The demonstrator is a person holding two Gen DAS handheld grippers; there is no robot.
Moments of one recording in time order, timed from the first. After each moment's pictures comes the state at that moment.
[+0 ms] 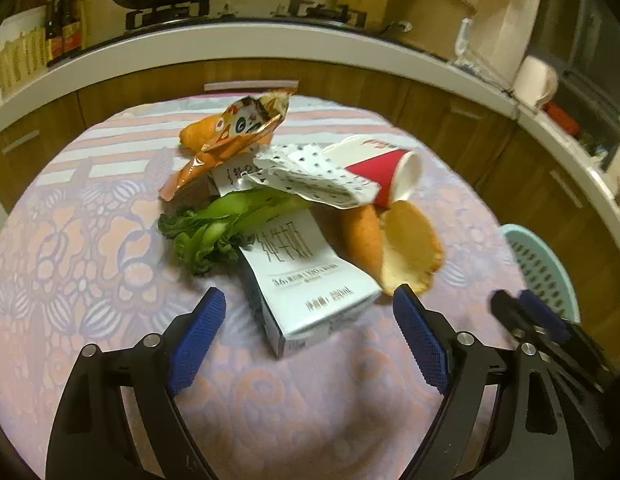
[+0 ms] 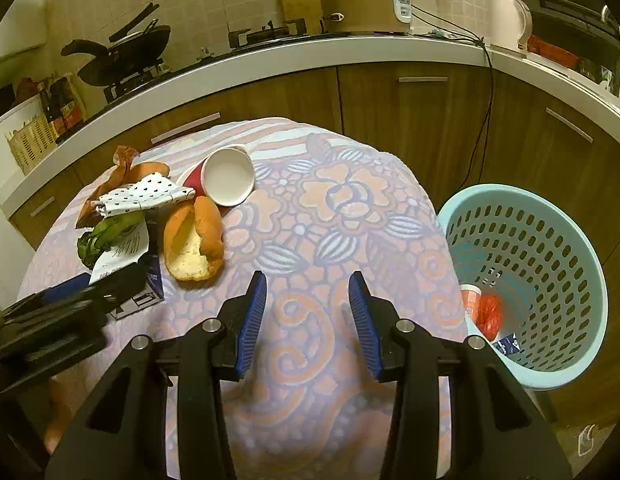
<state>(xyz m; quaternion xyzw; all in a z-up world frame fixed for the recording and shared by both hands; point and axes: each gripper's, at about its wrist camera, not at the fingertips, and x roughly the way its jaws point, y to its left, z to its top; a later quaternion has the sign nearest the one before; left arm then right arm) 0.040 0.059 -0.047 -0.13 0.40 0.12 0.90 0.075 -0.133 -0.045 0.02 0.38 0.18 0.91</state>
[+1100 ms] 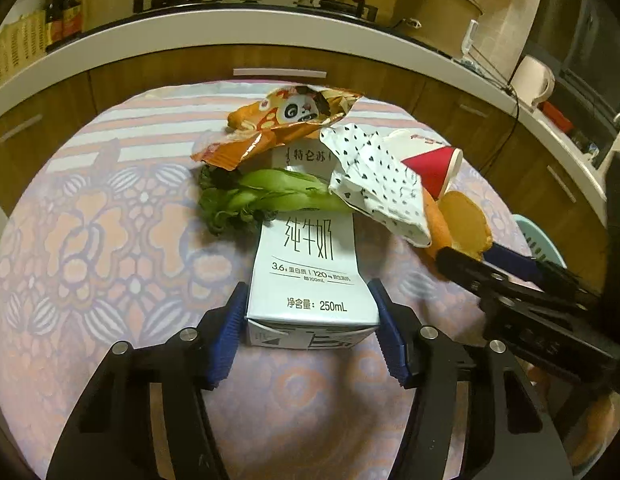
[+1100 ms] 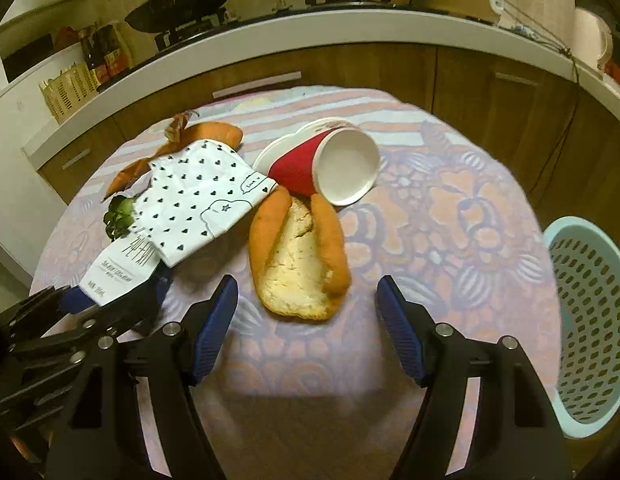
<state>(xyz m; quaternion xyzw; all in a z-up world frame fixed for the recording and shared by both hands) 0.013 0.122 -0.052 -0.14 0.40 0.08 0.90 0.104 -0.046 -0.054 -0.03 0.43 0.28 0.86</state>
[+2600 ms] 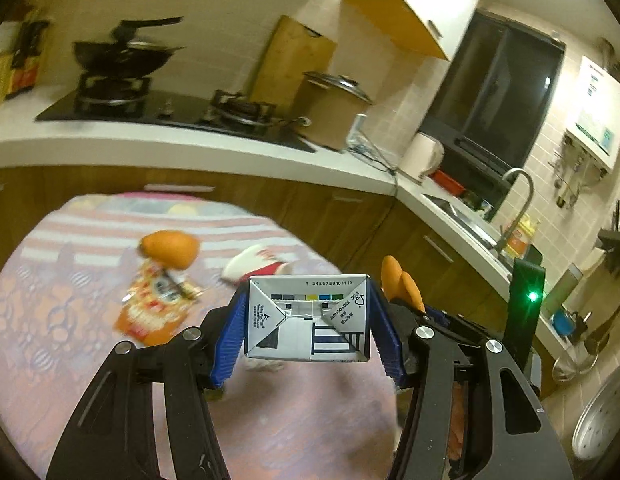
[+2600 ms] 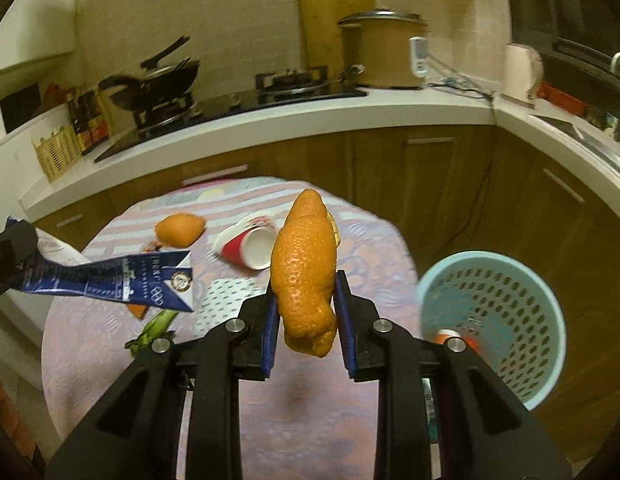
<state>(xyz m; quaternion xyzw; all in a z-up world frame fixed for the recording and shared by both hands) -0.036 0.072 0.083 -0.19 0.26 -0.07 0.95 0.057 -0.158 0.049 0.00 0.33 0.20 0.92</state>
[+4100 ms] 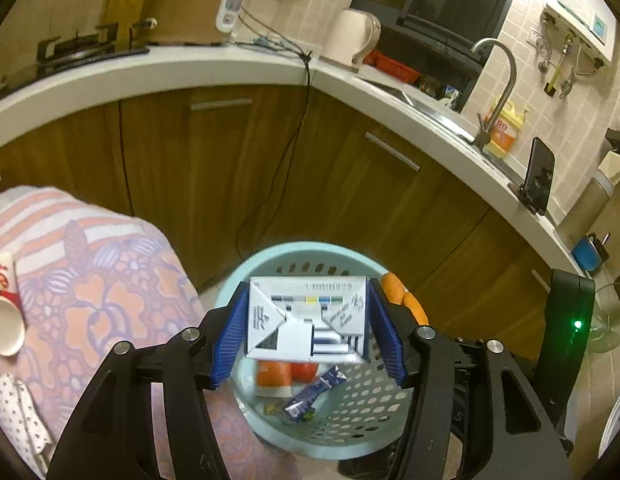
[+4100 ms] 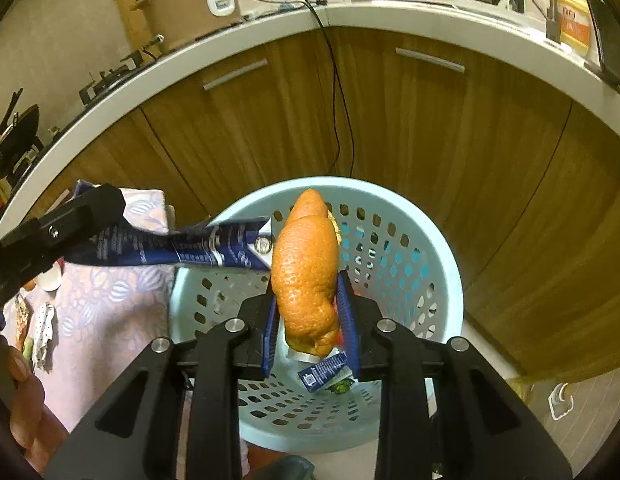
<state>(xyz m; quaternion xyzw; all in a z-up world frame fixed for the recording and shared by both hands) 0.176 -0.163 -0.013 -0.09 0.39 -0.19 0.90 0.157 -0.357 -0.057 0.11 0.45 0.04 0.89</state>
